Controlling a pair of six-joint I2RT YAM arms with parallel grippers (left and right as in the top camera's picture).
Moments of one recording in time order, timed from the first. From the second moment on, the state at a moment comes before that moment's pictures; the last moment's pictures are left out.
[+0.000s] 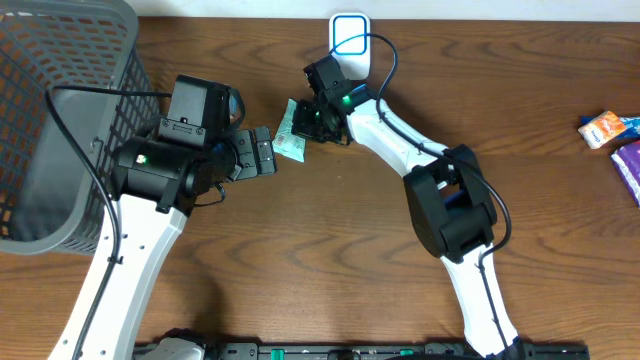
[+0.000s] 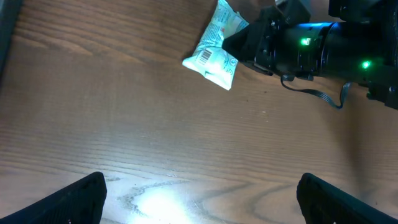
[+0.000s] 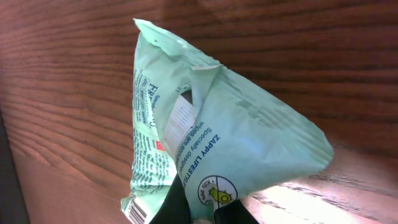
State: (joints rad) left arm -0.27 1.34 1.40 -1.11 0.04 -0.43; right arm 0.54 2.39 1.87 -0.57 -0.29 0.72
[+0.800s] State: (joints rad) left arm -0.27 1.34 1.40 -1.11 0.04 -0.43; right arm 0.46 2.16 1.85 -1.06 0.88 0.33
